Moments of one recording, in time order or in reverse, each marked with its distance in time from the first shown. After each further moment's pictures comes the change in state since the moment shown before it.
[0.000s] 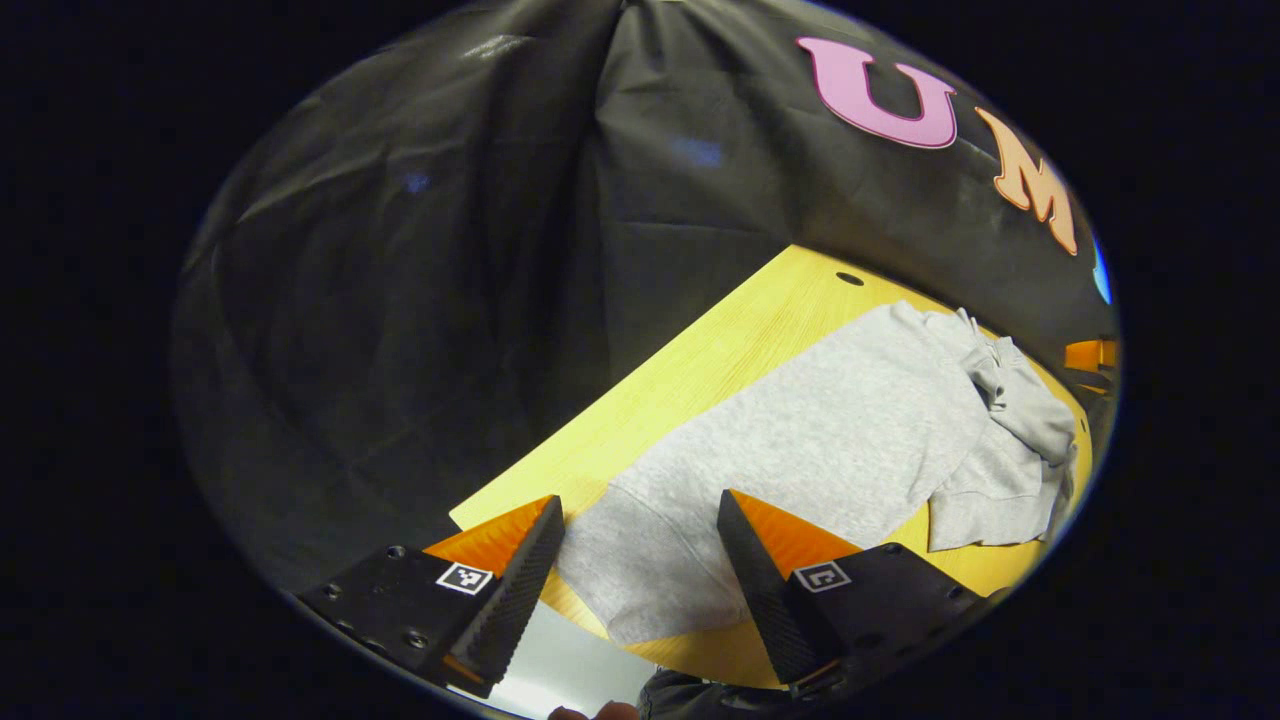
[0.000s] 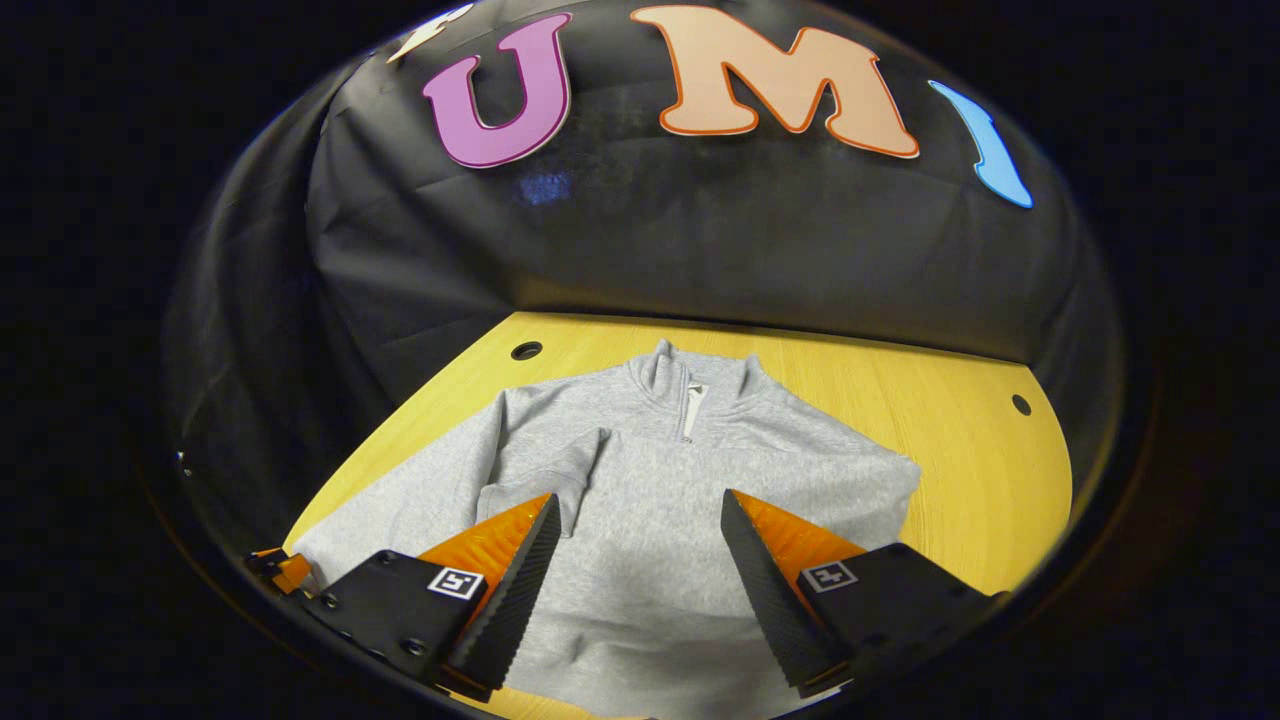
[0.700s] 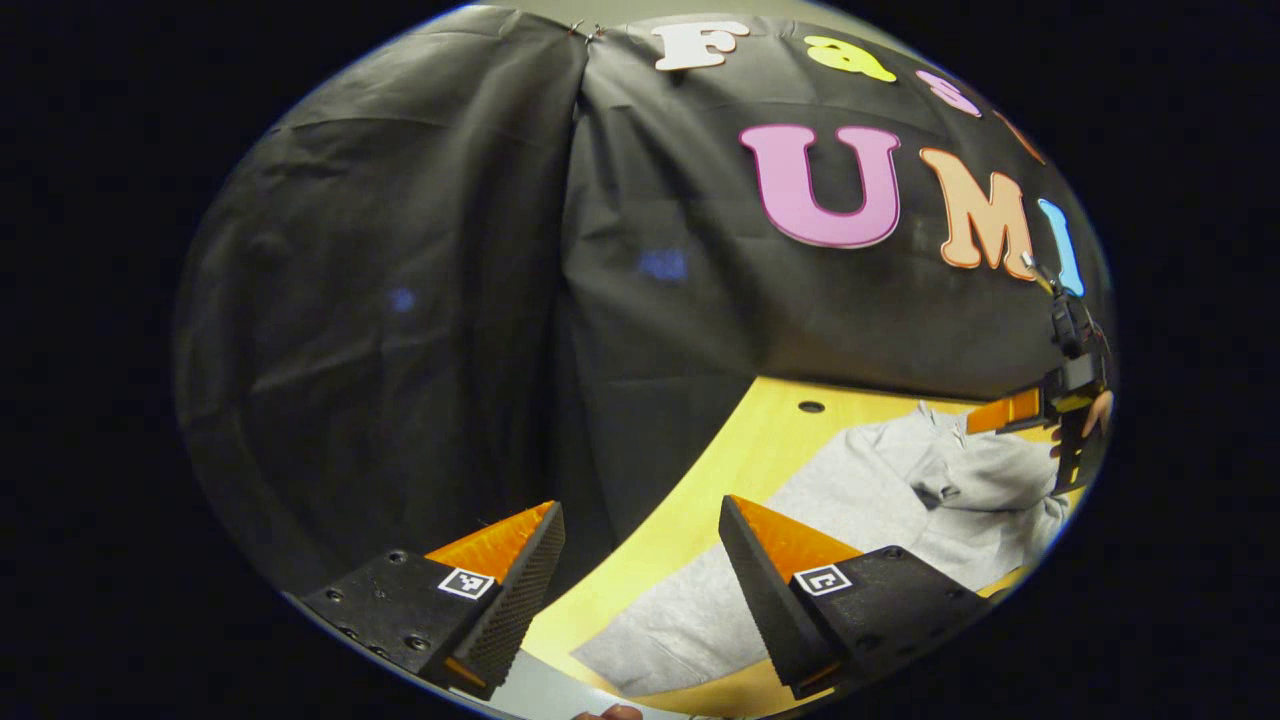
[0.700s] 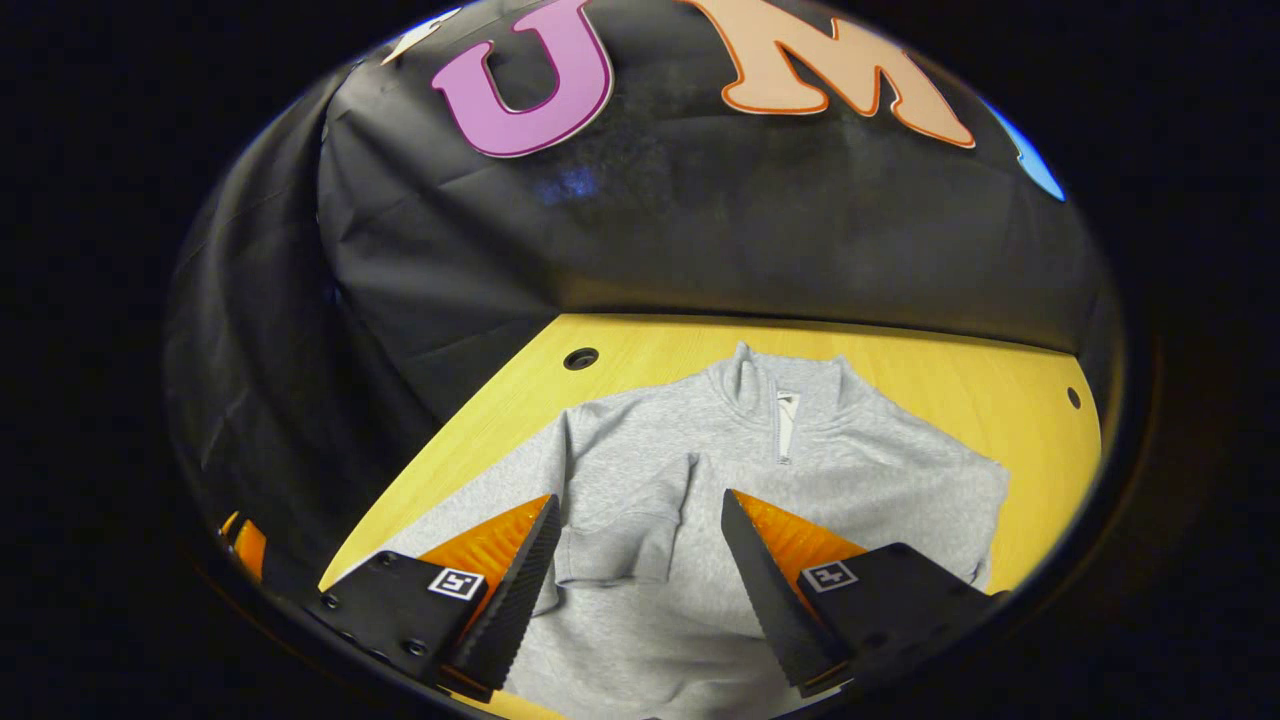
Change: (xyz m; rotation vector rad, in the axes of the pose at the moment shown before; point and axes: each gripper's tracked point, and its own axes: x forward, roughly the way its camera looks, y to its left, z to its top) left arm -0.058 -0.020 0.126 0.124 -0.354 -0.042; right arm 0.042 0.070 0.019 0.039 0.019 0.112
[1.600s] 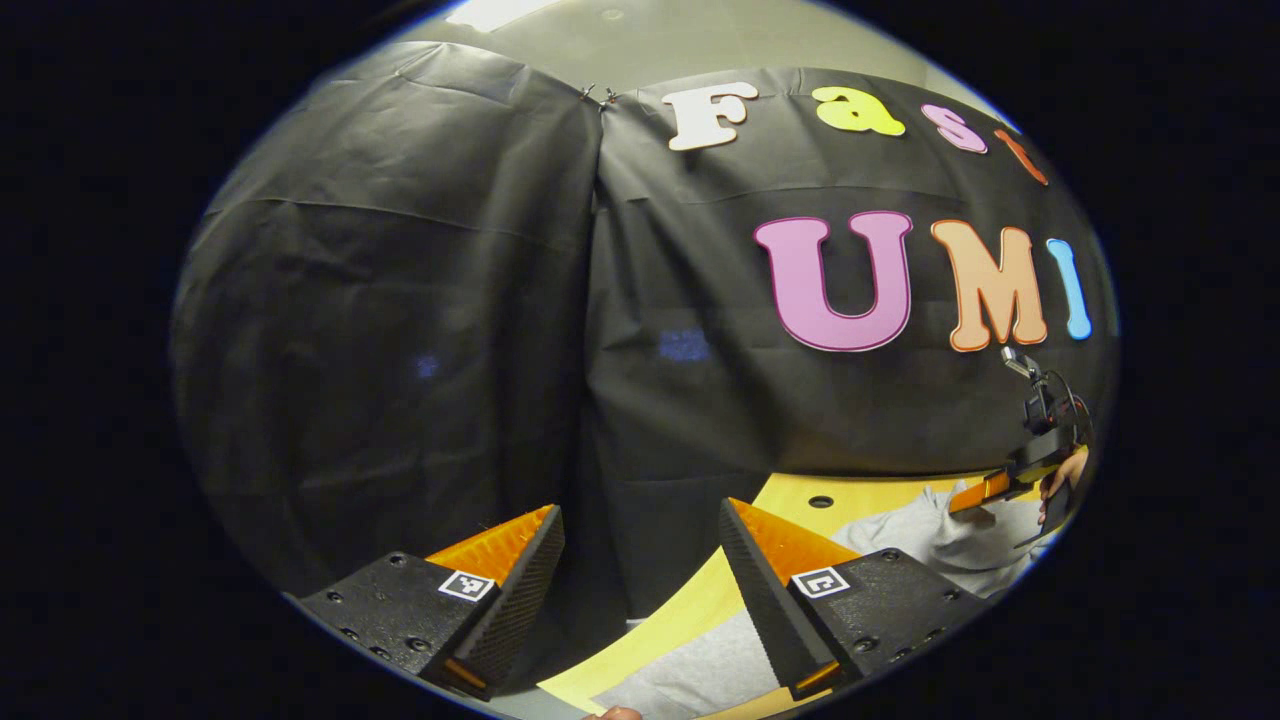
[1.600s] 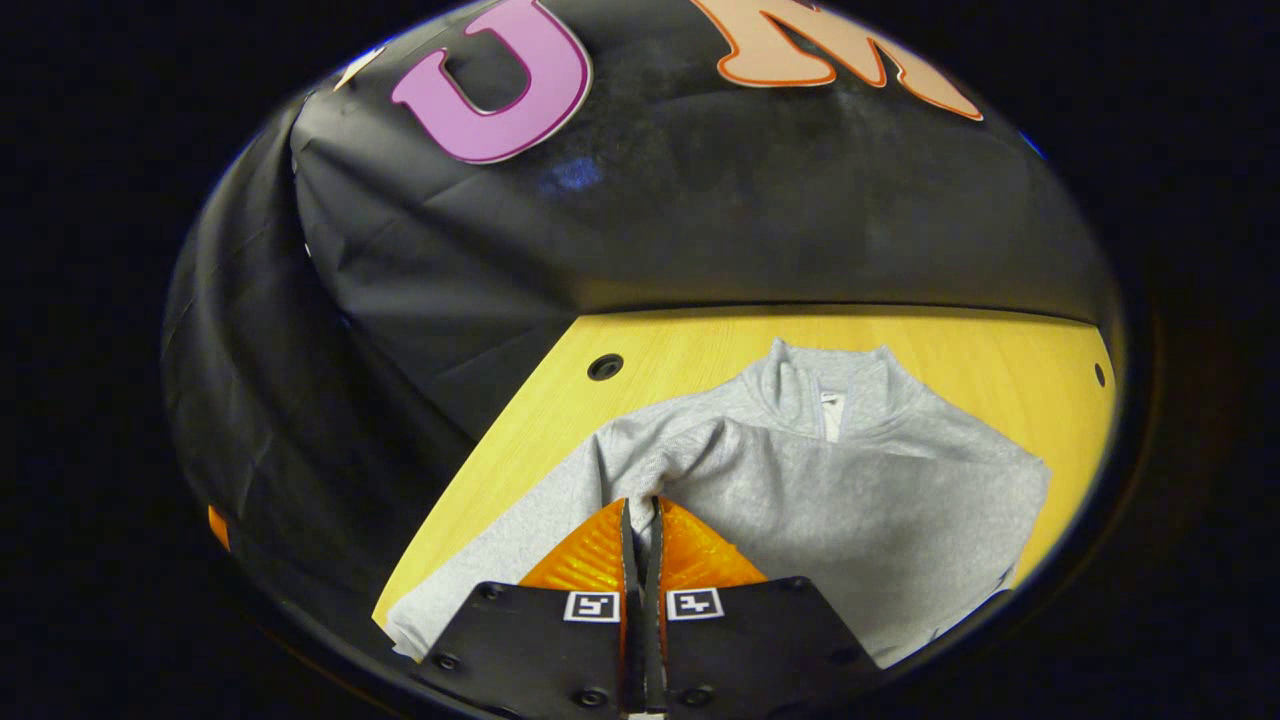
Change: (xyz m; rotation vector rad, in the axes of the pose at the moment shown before) left arm -0.038 0.018 0.137 0.023 -0.284 0.087; right arm 0.042 0.037 0.006 0.086 0.119 0.087
